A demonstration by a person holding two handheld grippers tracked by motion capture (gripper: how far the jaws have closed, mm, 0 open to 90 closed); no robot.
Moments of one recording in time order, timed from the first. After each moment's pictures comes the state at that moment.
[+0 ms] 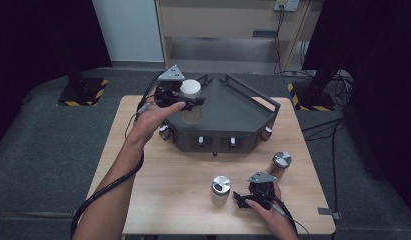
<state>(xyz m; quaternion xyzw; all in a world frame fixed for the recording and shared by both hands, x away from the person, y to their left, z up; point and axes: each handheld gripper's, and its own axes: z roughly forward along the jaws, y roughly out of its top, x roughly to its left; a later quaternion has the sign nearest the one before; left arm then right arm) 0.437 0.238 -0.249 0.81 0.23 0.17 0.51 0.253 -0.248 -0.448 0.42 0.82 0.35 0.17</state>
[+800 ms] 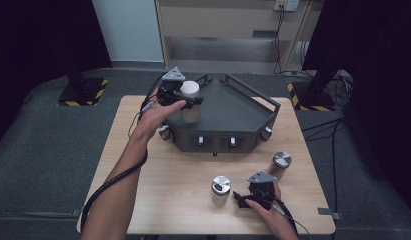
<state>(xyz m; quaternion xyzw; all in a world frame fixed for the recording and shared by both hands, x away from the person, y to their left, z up) 0.464 0.237 -0.276 0.81 0.25 0.16 0.50 0.254 -0.248 -0.448 0.42 0.82 0.35 0.17</state>
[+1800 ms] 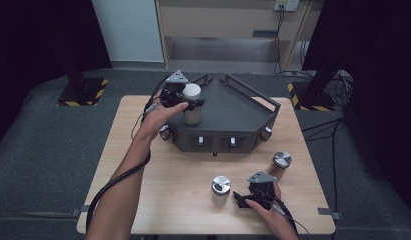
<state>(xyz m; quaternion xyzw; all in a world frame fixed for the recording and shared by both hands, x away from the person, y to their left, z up) 0.473 0.232 -0.289 0.82 0.26 0.16 0.49 0.254 -0.248 -0.448 0.42 0.82 0.35 0.17</state>
